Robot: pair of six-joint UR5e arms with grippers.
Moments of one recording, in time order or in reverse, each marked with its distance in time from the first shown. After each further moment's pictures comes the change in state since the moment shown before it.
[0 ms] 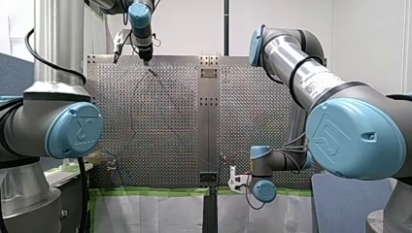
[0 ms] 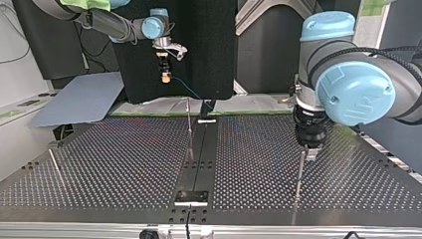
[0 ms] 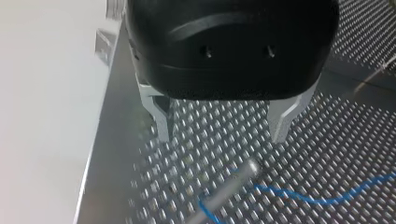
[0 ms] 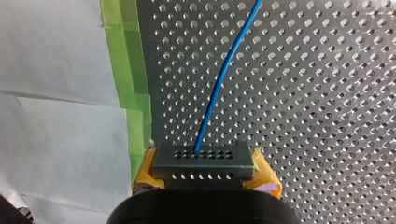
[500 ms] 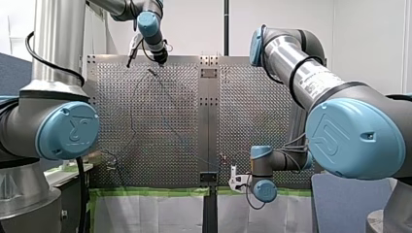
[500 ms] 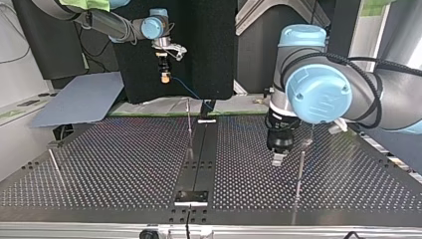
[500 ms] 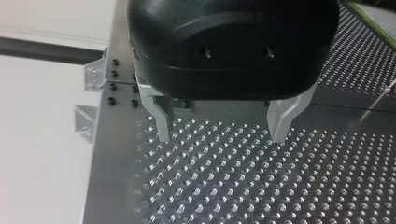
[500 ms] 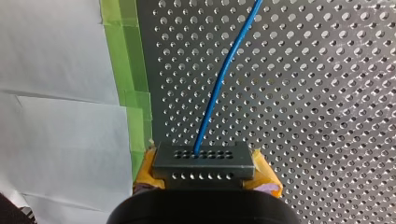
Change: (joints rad) left arm -0.078 -0.060 0.002 0.134 0.073 0.140; right arm -0.003 0.000 0.000 -0.001 0.001 0.011
